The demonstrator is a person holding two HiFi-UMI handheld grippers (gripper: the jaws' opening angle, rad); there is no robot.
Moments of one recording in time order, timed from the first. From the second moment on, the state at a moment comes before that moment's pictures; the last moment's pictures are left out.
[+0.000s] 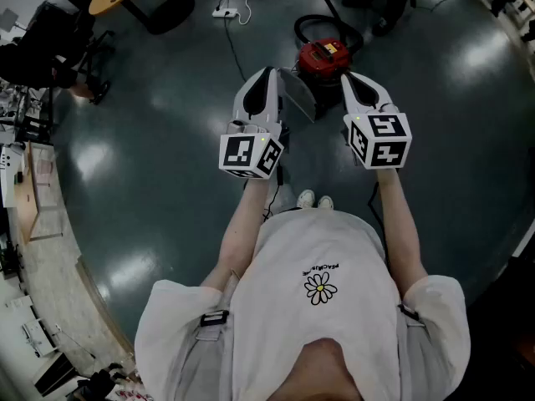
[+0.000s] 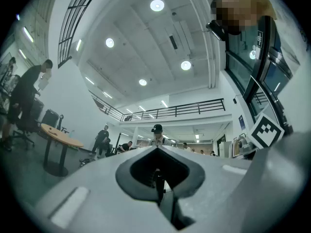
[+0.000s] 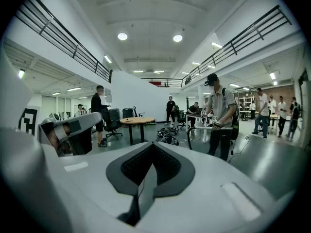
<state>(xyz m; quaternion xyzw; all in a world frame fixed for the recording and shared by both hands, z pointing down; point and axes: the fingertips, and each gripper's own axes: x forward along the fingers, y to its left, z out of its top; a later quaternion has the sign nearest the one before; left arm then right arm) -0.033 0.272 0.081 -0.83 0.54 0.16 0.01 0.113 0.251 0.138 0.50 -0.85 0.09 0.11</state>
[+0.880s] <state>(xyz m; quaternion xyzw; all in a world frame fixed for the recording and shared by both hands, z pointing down) 0.002 0.292 0.088 -0.83 0.55 0.14 0.01 0.154 0.287 0.132 0.45 -0.89 0.09 0.05</state>
